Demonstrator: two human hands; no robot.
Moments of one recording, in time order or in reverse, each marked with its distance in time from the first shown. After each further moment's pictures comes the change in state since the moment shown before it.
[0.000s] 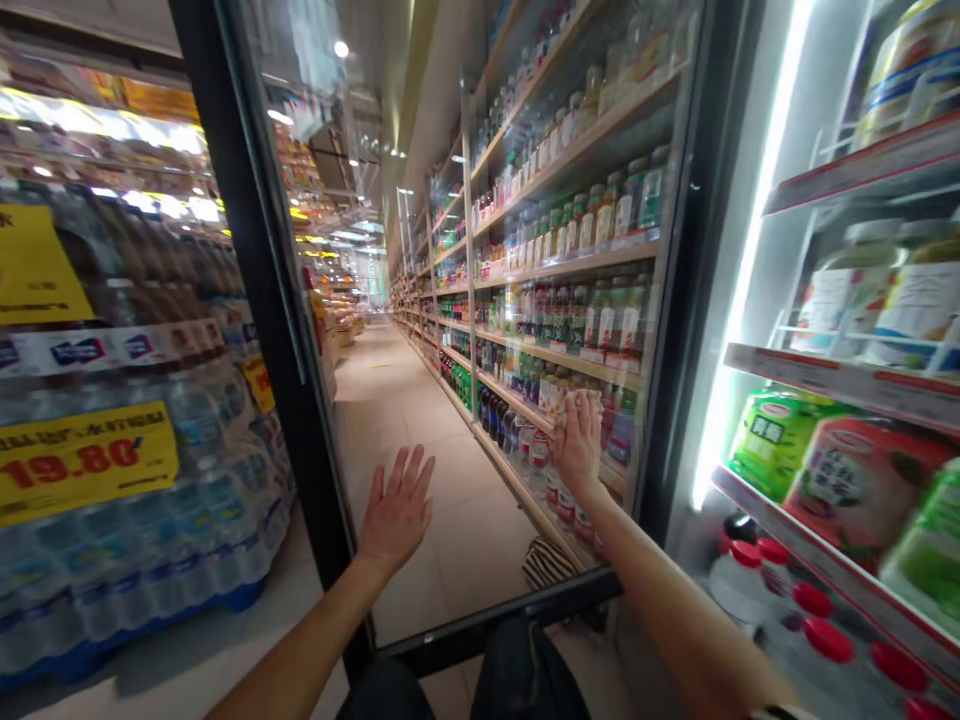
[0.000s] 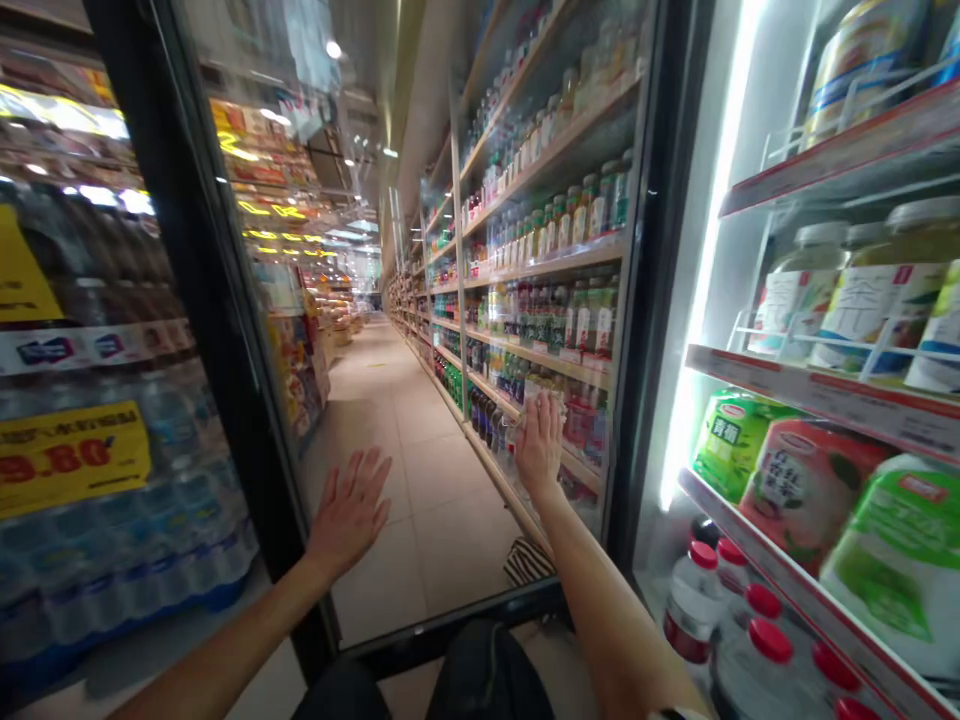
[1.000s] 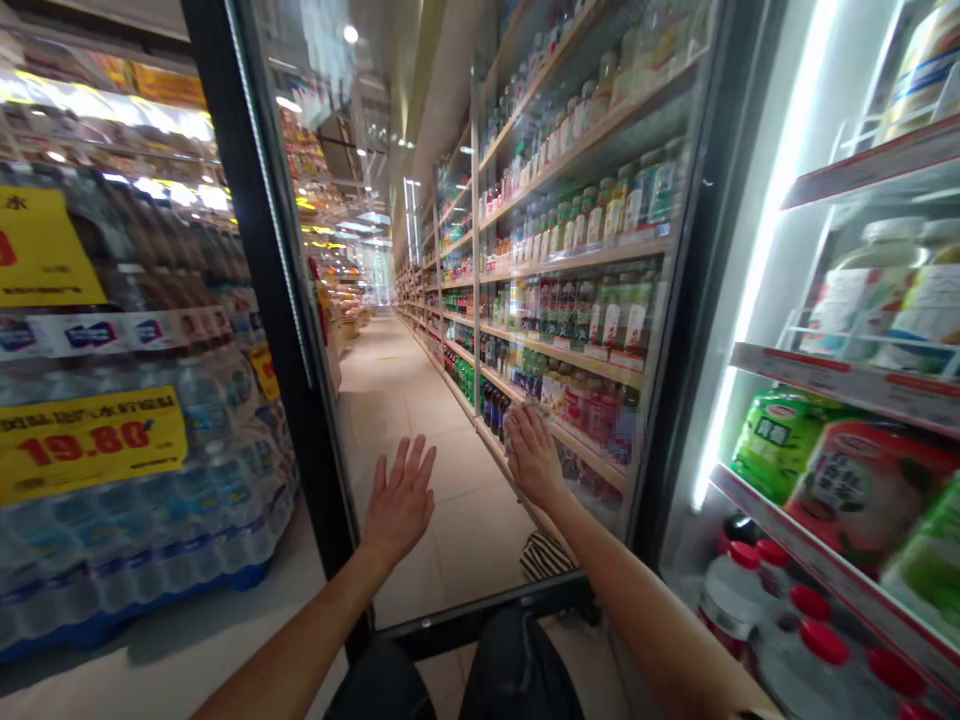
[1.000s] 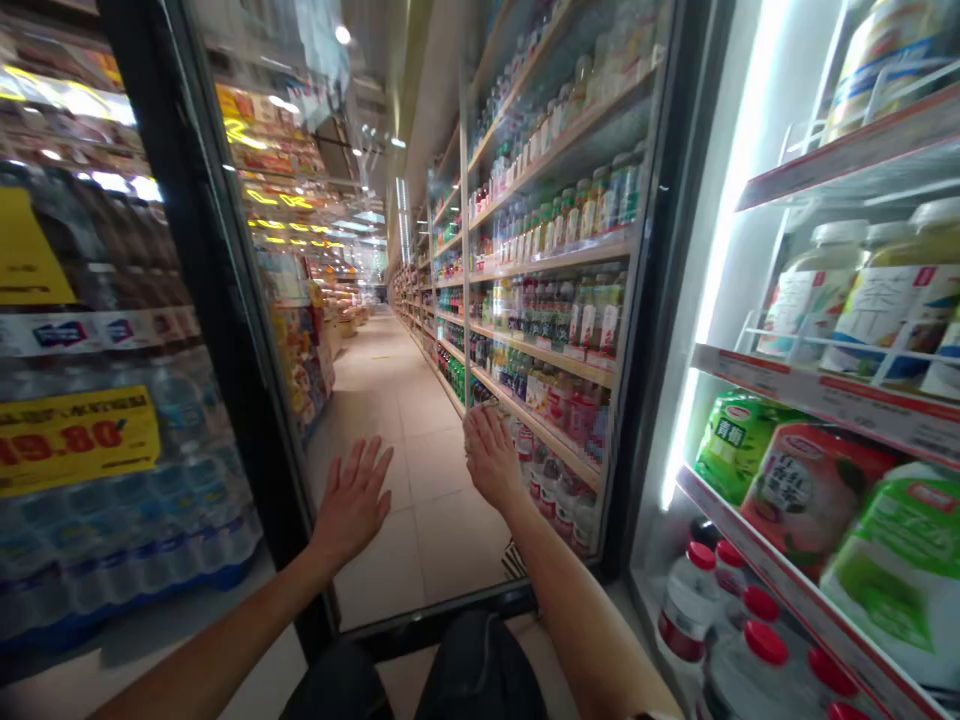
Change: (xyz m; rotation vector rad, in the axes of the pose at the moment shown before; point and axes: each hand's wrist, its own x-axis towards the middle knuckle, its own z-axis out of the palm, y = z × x) left_hand -0.001 0.007 0.000 0.010 -0.019 -0.029; right_hand -0.014 -0.036 0.003 0.175 -0.220 -0.330
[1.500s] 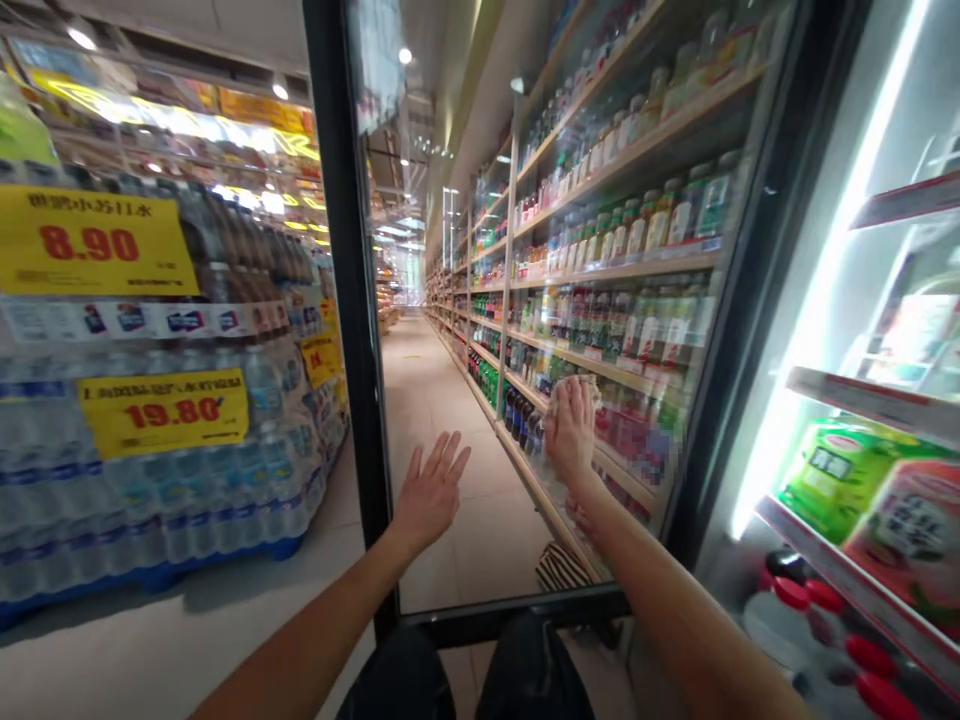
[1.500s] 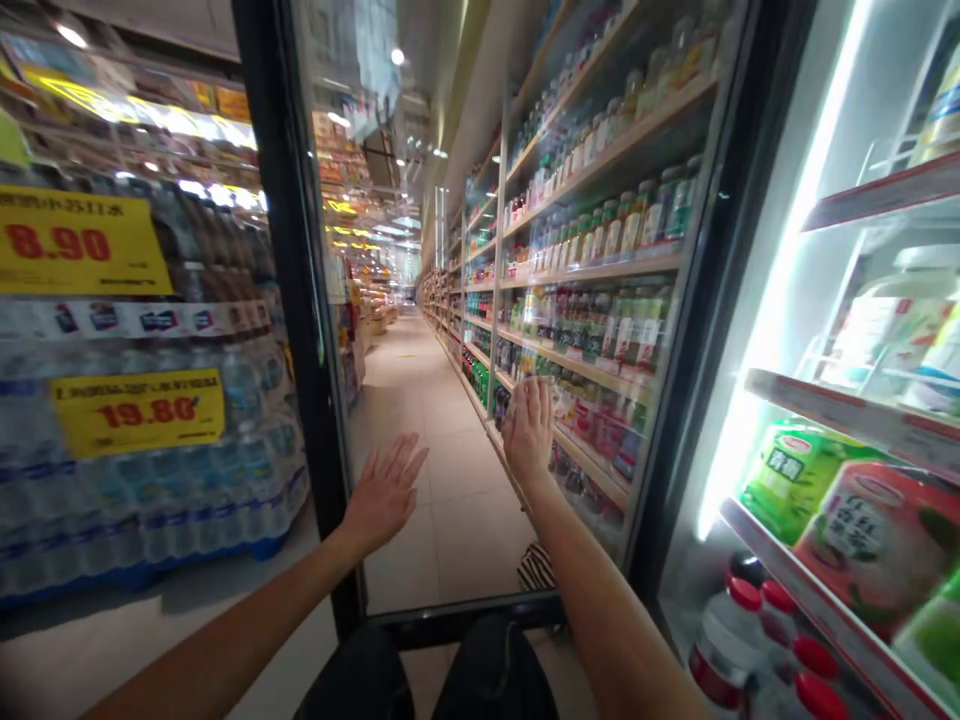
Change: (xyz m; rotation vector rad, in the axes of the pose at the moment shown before) left_hand 0.001 -0.010 -0.020 0.077 -0.058 0.085; right_hand 0.047 -0.007 -0.001 -0.064 0.213 0.133
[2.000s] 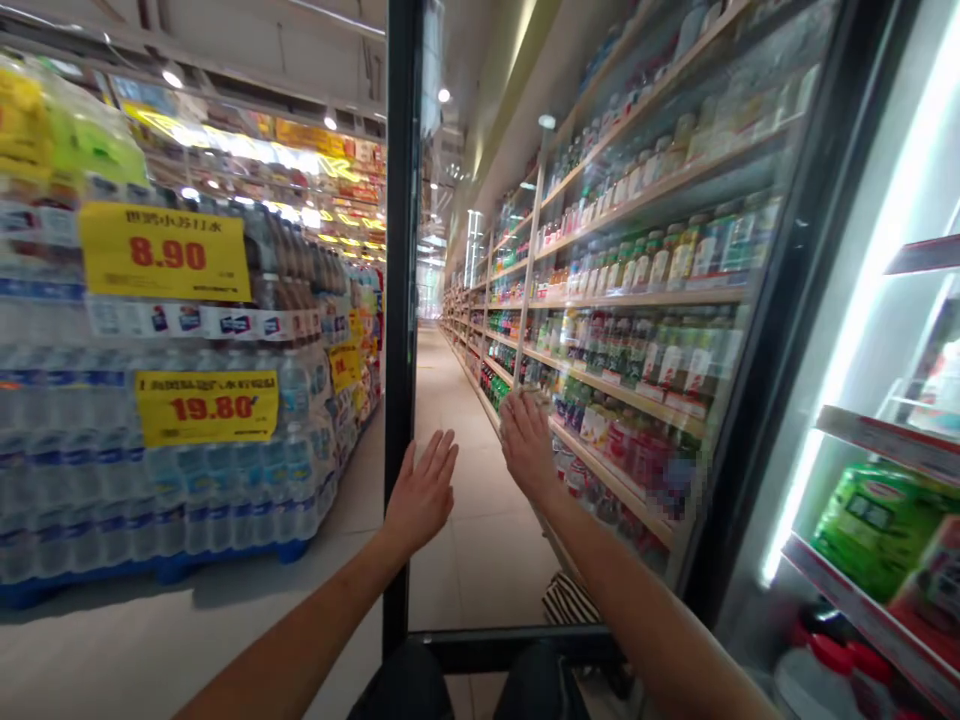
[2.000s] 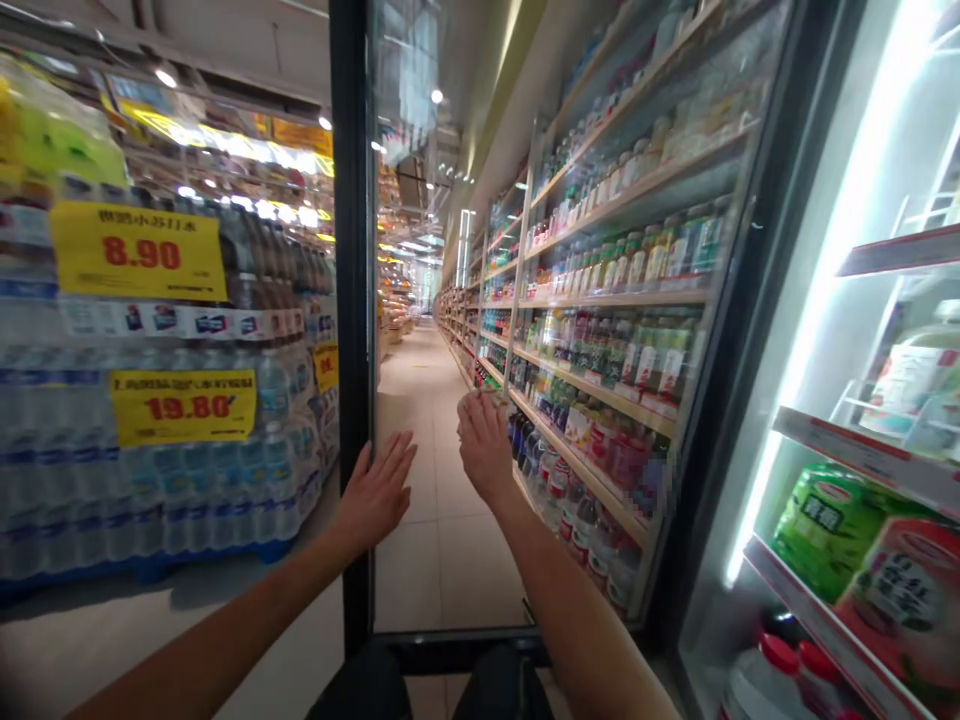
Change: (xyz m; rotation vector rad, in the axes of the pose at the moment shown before) left_hand -0.002 -0.034 -0.027 0.040 0.046 -0.092; right_hand 0.017 -0.077 0.021 0.113 -0.151 -0.260
